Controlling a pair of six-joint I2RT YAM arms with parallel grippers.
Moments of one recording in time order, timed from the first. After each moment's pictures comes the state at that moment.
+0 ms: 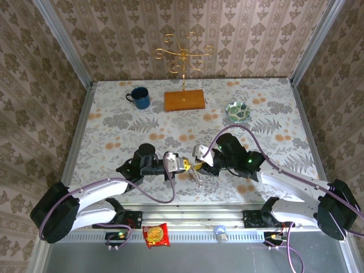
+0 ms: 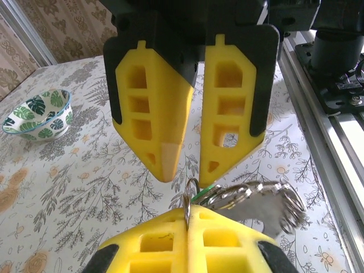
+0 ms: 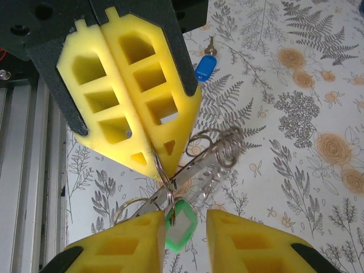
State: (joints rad) left arm -0.82 1.12 0.38 0.39 0.62 0.45; right arm 0.75 1.14 0.70 -0.25 -0.38 -0.41
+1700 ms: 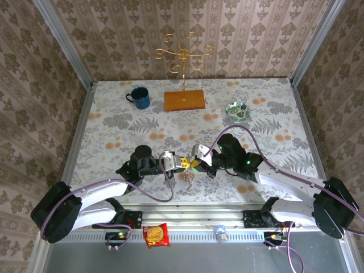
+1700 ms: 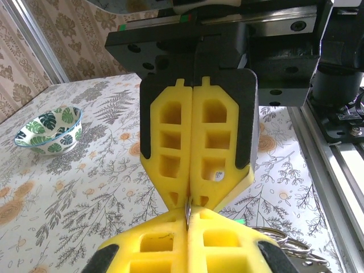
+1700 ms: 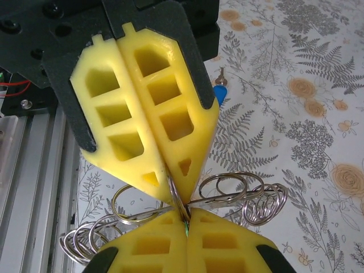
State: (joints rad) left arm -0.80 1.12 0.34 0.56 0.65 0.35; right arm 0.74 1.16 0.65 -0.09 -0.48 -0.37
